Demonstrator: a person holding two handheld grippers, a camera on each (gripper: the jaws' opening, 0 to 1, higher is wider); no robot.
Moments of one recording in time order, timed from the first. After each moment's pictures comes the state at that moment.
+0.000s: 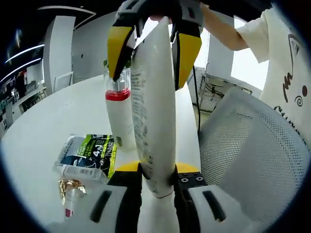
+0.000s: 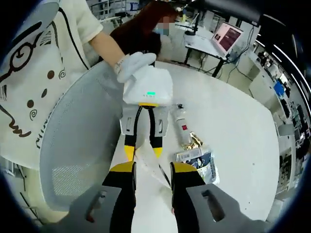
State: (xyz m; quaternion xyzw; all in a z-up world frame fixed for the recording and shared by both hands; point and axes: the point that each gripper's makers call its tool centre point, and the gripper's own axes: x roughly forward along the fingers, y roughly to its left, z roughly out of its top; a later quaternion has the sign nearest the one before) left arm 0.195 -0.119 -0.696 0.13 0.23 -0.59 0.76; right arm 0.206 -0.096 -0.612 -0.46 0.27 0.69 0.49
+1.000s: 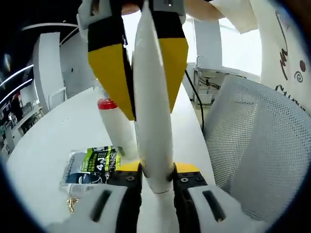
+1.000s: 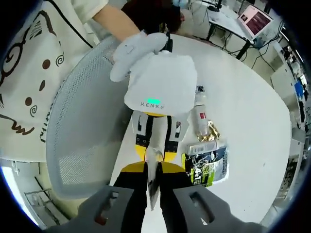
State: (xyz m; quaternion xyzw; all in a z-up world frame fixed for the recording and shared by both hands) left arm 0.214 -0.125 -0.705 0.18 0.18 -0.60 0.76; right arm 0.204 -0.094 -0.631 -0.50 0.35 0.66 0.44
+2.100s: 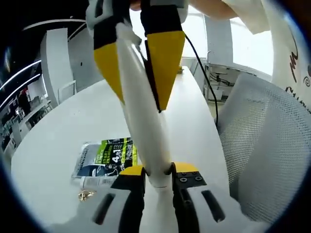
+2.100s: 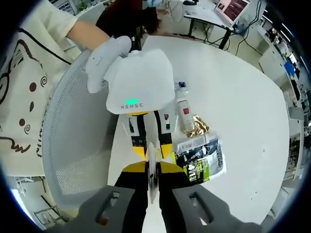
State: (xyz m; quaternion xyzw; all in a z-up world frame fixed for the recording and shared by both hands) left arm 0.243 -0.109 -0.706 0.19 0.20 -0.57 0.77; right arm 0.236 -0.087 -0.631 -0.47 0.38 0.63 0.48
